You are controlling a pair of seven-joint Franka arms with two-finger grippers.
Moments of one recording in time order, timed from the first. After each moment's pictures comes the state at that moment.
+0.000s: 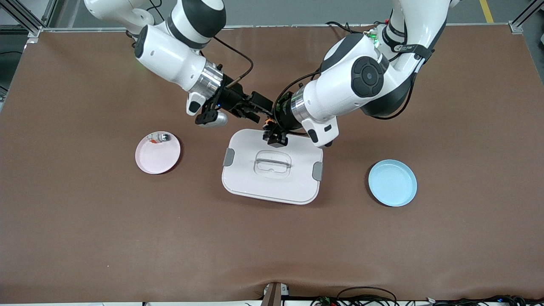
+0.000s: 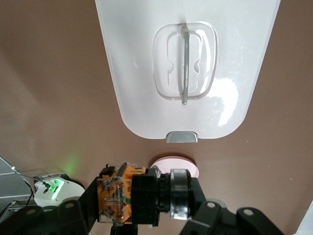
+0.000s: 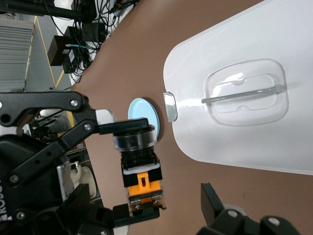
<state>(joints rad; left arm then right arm) -0.30 0.49 -0.45 -1.33 -0.32 1.99 -1.94 0.67 0.13 0.03 -1.92 0.93 2.60 0.39</state>
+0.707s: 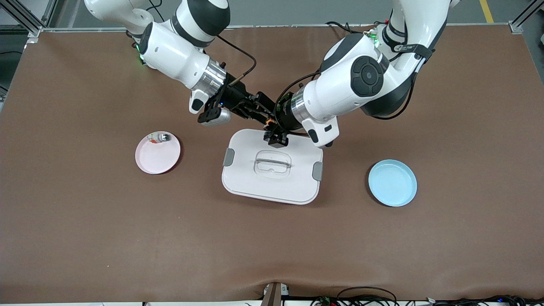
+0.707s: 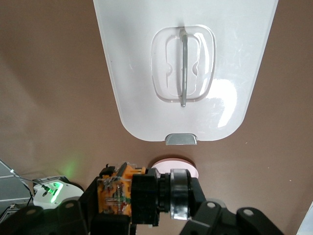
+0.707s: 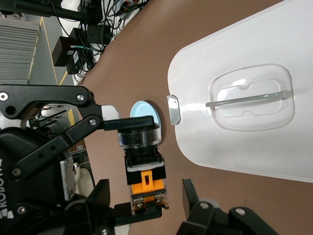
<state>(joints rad) -0.30 0.49 -0.45 -1.33 -0.31 1.99 -1.94 0.69 0.13 0.03 -1.92 0.93 2.62 0.37</state>
